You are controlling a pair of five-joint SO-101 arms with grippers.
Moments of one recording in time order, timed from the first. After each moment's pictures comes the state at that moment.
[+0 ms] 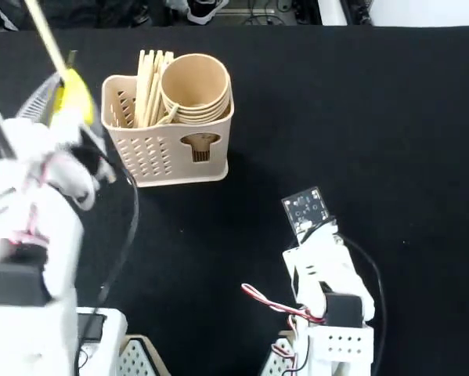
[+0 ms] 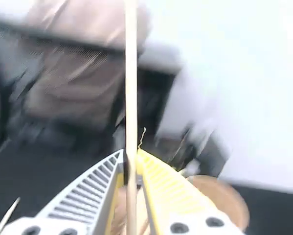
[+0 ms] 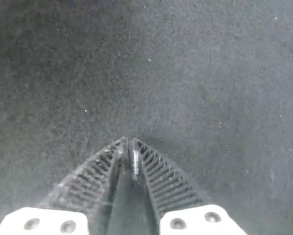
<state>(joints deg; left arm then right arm) -2.0 -66.9 36.7 33.5 10.9 3.3 -103.1 97.0 67.1 22.4</state>
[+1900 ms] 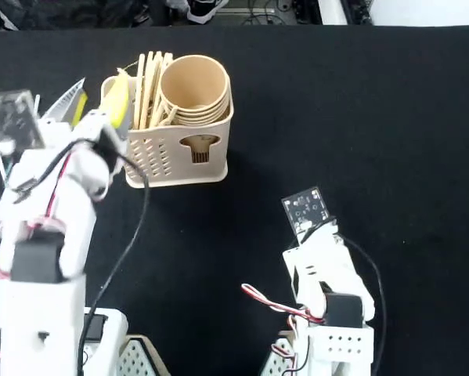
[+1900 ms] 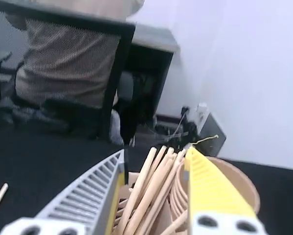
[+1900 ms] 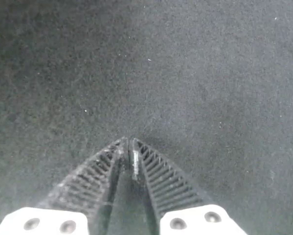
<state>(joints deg) -2.8 -64.0 39.3 36.4 10.0 3.3 -103.1 97.0 67.1 22.4</state>
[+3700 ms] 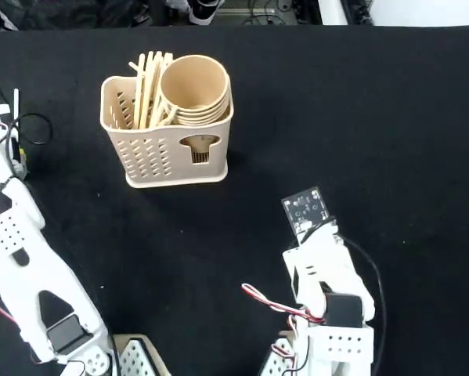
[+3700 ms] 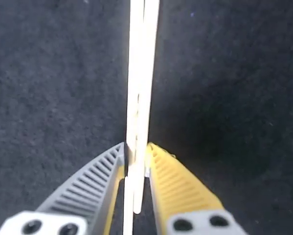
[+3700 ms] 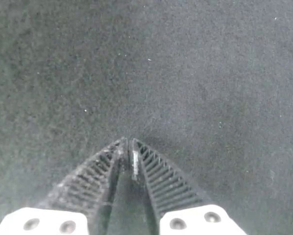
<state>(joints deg) -39.9 66.7 -71.4 94.9 -19.4 3.3 -103.1 97.0 67.2 22.4</state>
